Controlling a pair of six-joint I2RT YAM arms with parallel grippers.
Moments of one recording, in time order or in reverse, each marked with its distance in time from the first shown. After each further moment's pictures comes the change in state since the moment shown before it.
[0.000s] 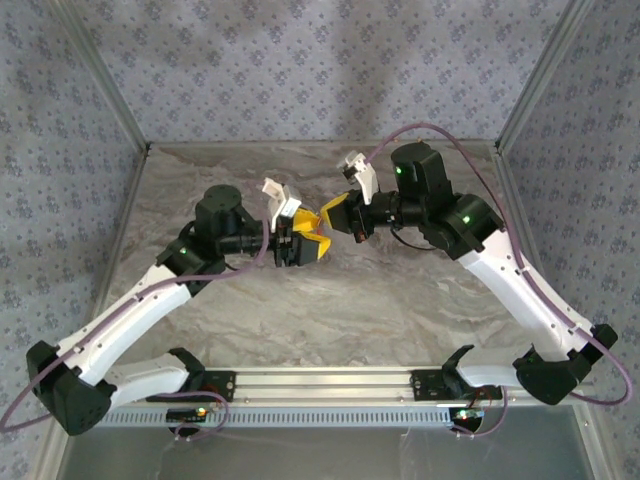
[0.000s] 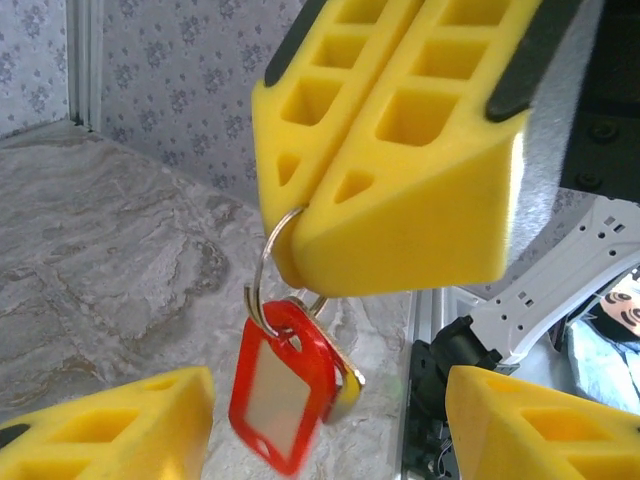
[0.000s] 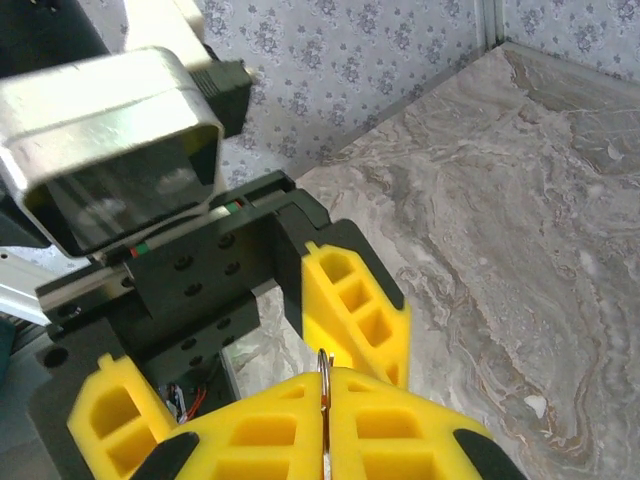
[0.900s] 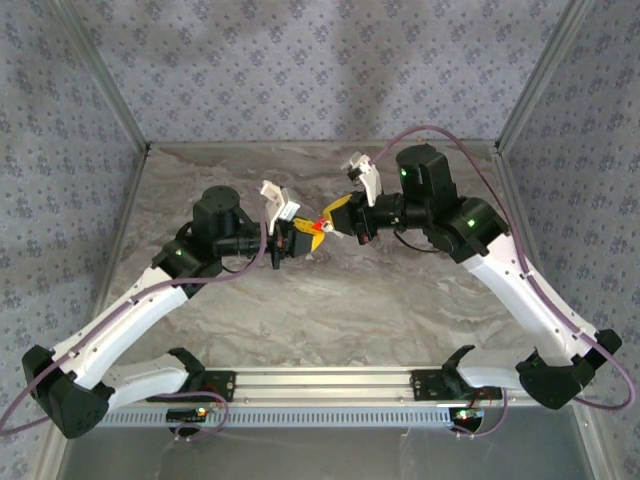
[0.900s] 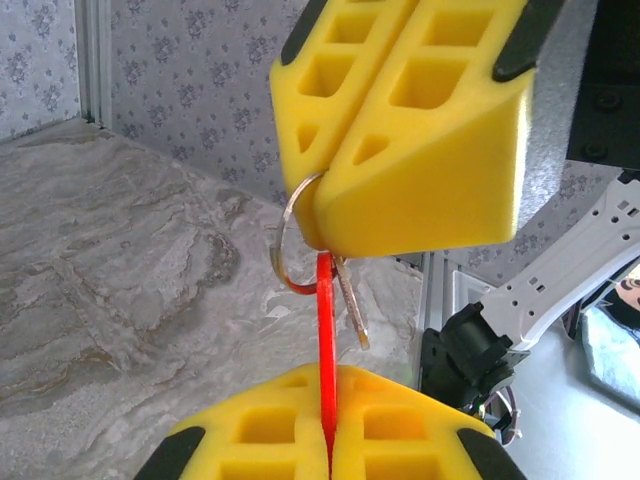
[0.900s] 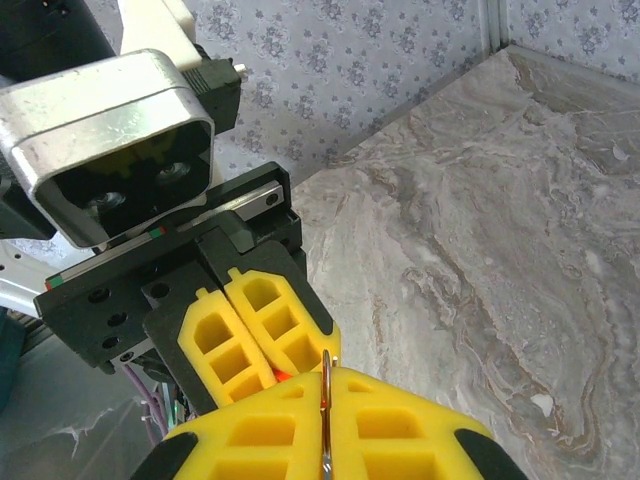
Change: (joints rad) left arm -0.001 -0.030 0.010 -0.068 -0.021 0.050; right arm -0.009 -0.027 -0.022 0.006 -0.014 0.010
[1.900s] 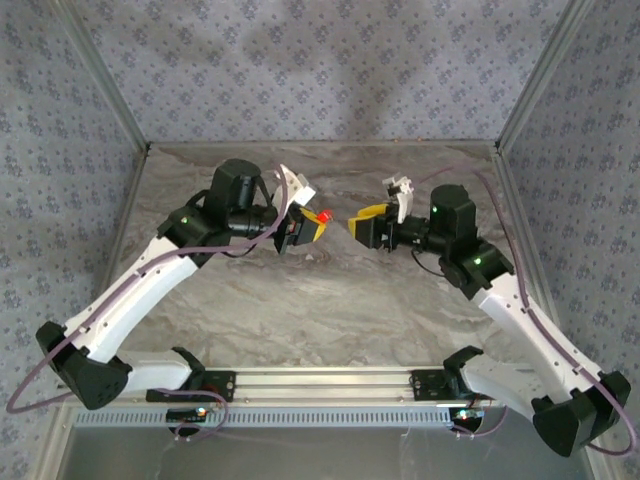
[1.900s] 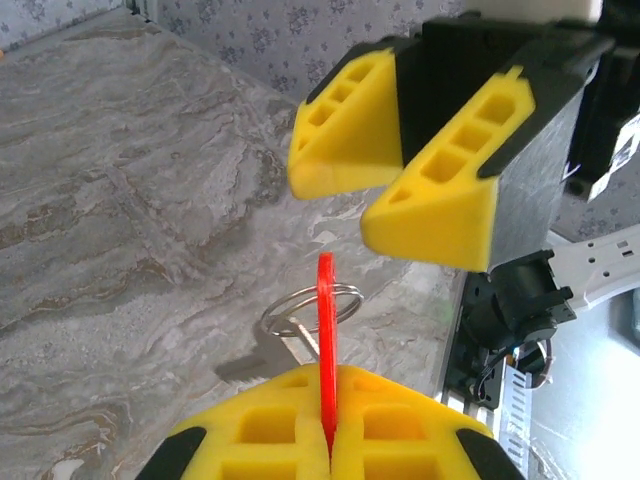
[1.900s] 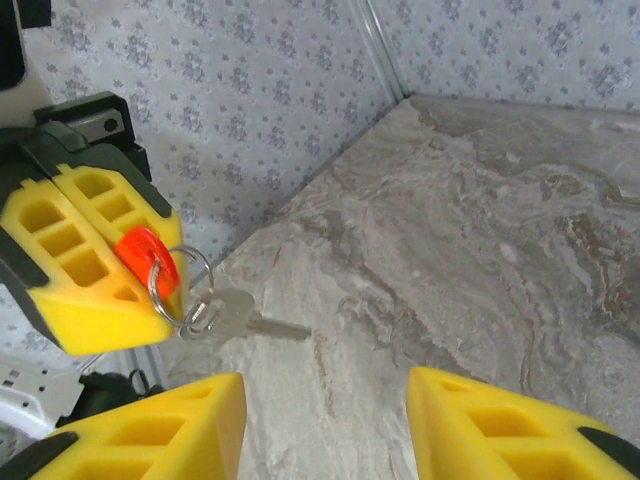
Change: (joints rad) left arm 0.008 0.189 0.330 -0.443 -0.089 0.132; right arm -0.186 -0.272 -0.572 0.491 -0.006 0.173
